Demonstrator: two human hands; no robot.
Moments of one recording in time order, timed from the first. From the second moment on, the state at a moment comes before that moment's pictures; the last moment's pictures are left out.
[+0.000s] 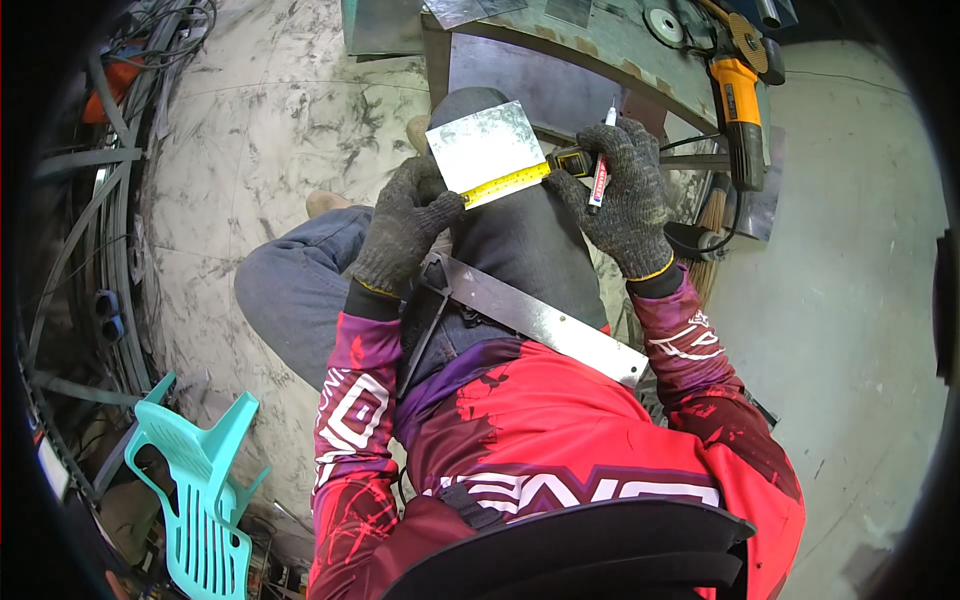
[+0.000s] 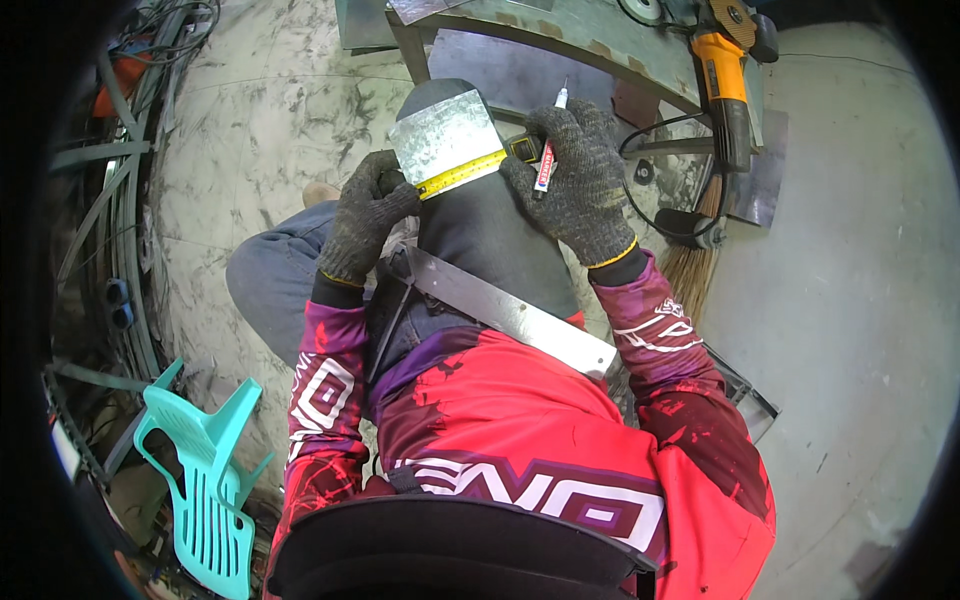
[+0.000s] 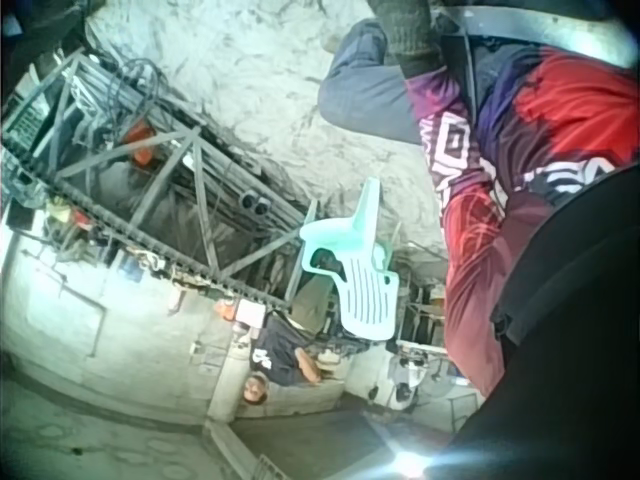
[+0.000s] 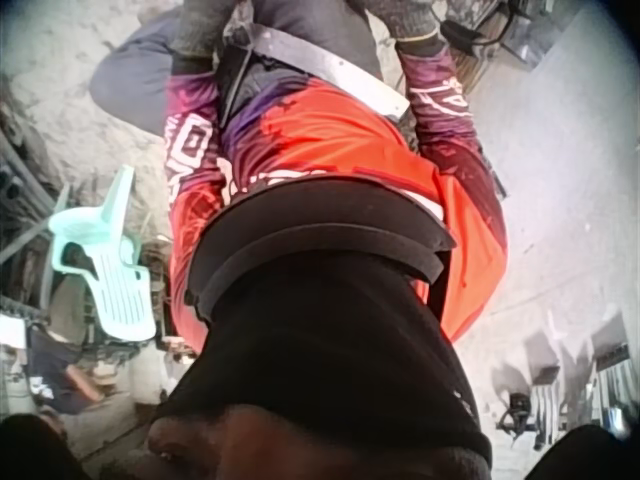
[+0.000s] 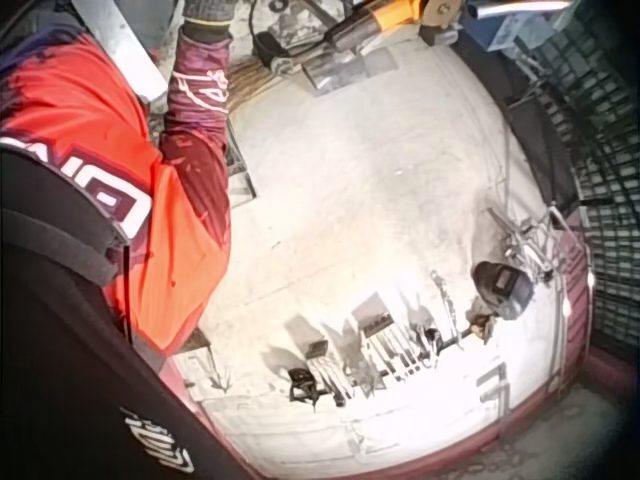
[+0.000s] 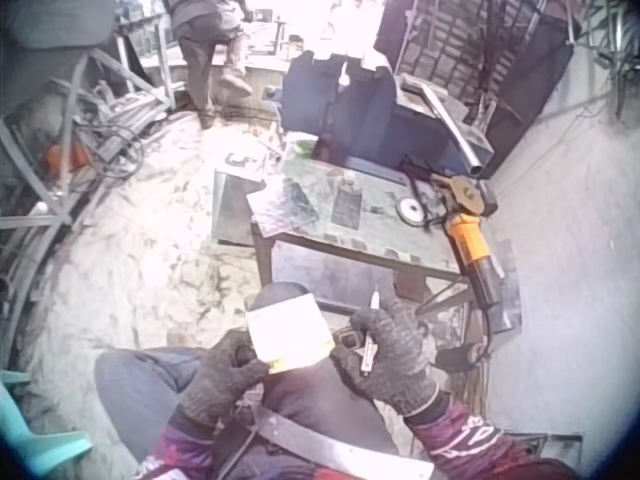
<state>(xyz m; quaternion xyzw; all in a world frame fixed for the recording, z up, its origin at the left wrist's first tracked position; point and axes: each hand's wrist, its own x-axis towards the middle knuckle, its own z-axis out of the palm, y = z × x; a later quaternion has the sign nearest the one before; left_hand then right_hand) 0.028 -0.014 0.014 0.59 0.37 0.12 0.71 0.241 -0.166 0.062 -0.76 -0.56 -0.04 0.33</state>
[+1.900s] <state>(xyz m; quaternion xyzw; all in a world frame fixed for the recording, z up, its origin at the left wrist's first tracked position) 0.030 -0.014 0.010 0.66 0.35 0.11 0.66 0.261 -0.177 0.051 -0.74 -0.50 0.10 0.44</state>
